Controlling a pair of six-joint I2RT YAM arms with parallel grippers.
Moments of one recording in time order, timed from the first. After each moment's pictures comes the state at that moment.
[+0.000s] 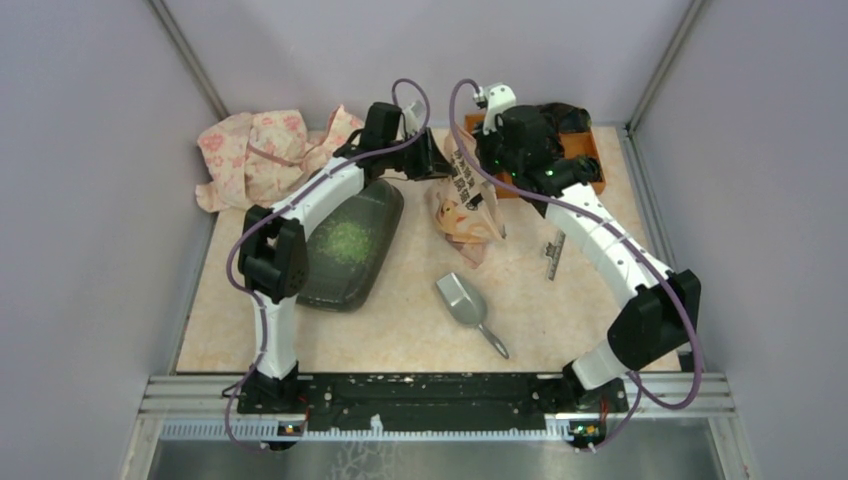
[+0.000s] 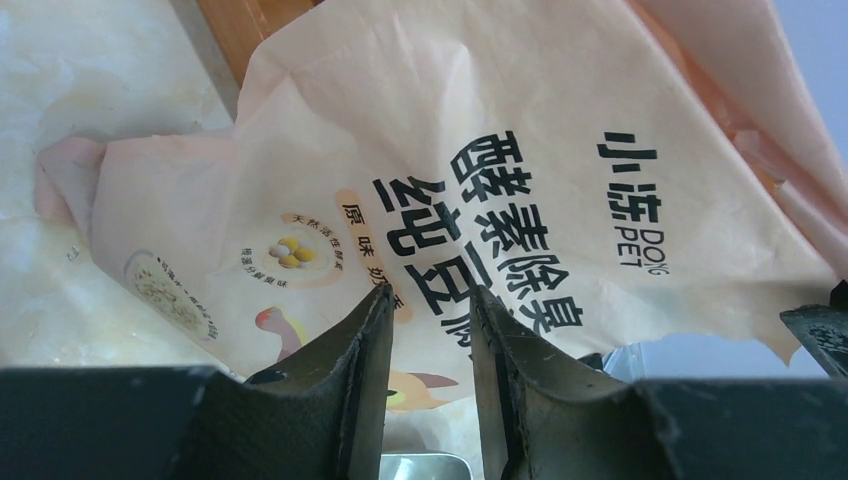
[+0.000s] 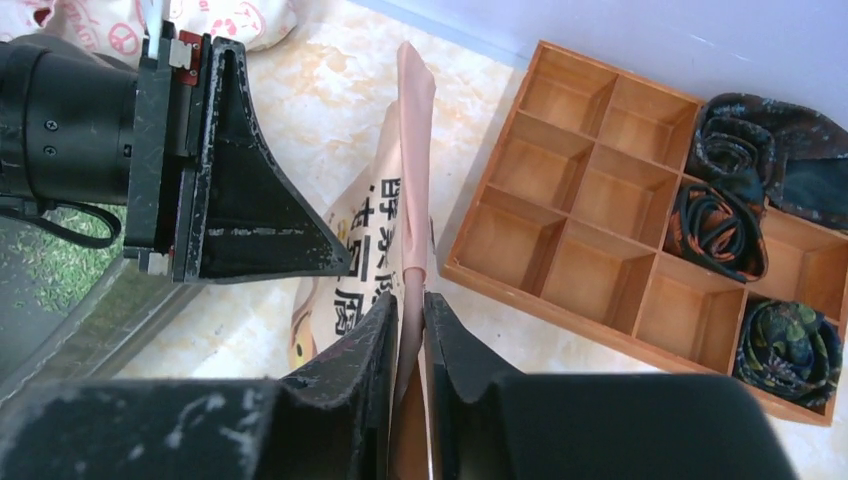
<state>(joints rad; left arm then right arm) -0.49 2.06 1.78 -0.26 0.51 -0.64 0.46 1.50 1.45 -0.34 0.05 -0.04</state>
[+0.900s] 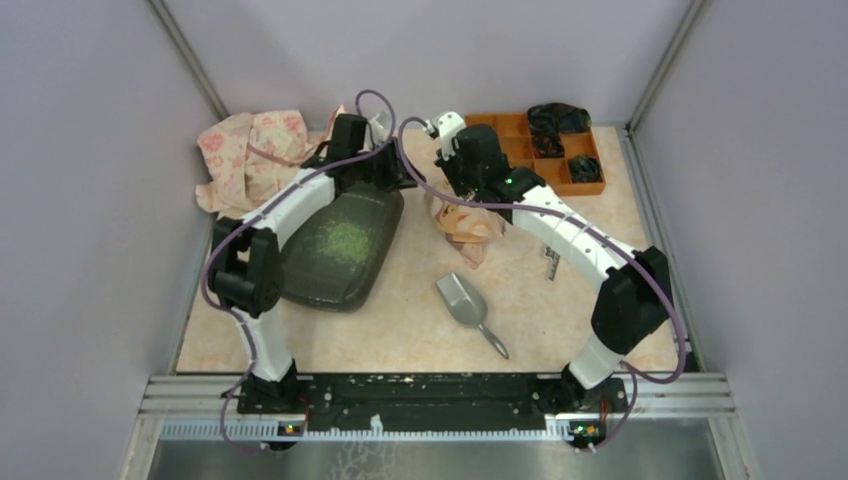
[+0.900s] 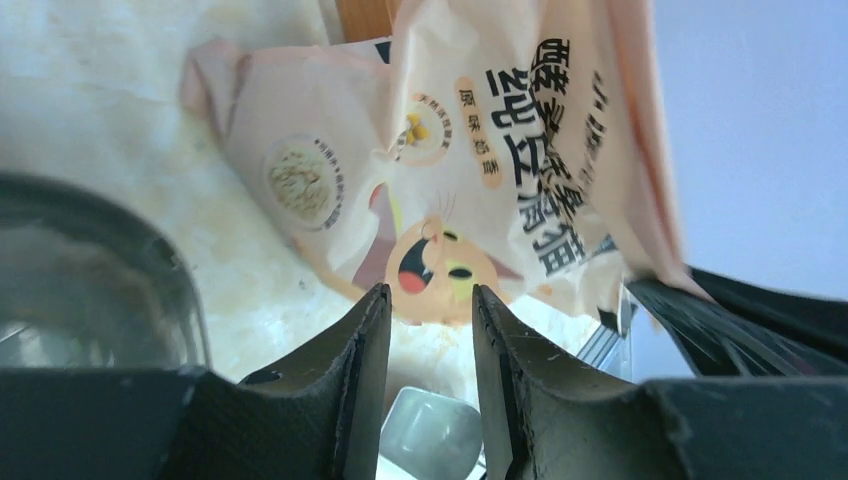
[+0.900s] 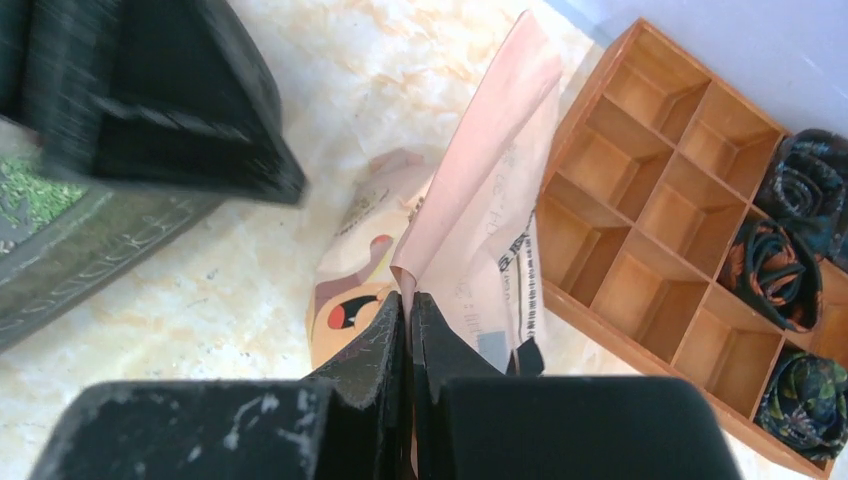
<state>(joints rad) -0.40 1.92 1.55 -0.23 0.52 -0.66 0.62 1.62 1.46 -0.35 0.11 -0.18</state>
